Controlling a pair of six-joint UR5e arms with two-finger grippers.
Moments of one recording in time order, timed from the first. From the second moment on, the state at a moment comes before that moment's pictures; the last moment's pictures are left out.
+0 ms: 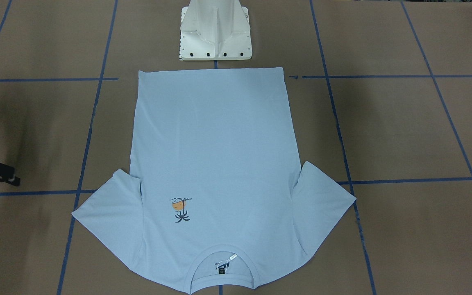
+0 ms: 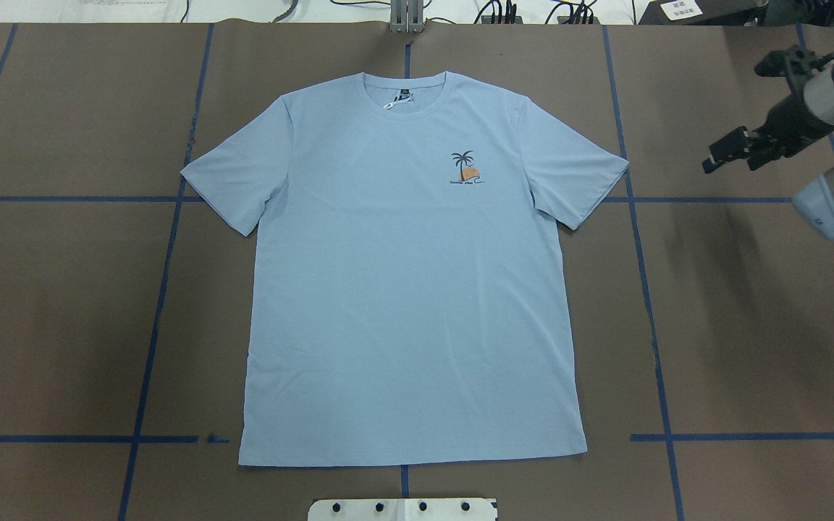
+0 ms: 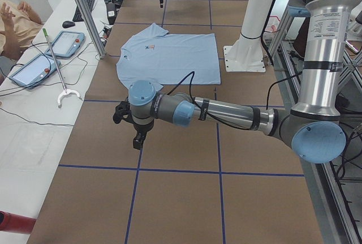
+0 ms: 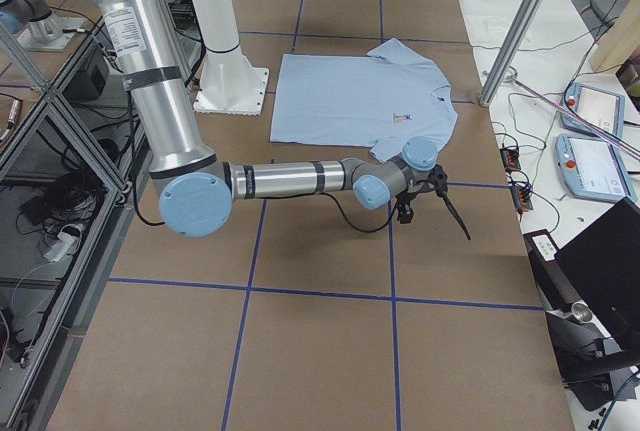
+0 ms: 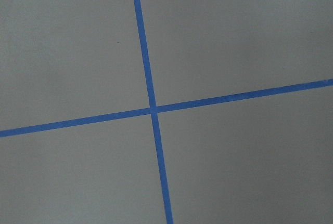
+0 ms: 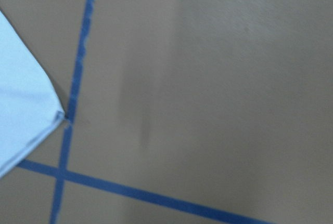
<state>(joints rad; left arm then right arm) -1.50 -1.61 -1.68 -1.74 -2.38 -0.02 1.13 -1.21 1.28 -1.04 2.37 0.56</state>
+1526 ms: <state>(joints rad) -1.49 -1.61 -1.67 -1.81 -2.38 -0.02 0.95 -1.05 1.17 -0.90 2.11 0.97</state>
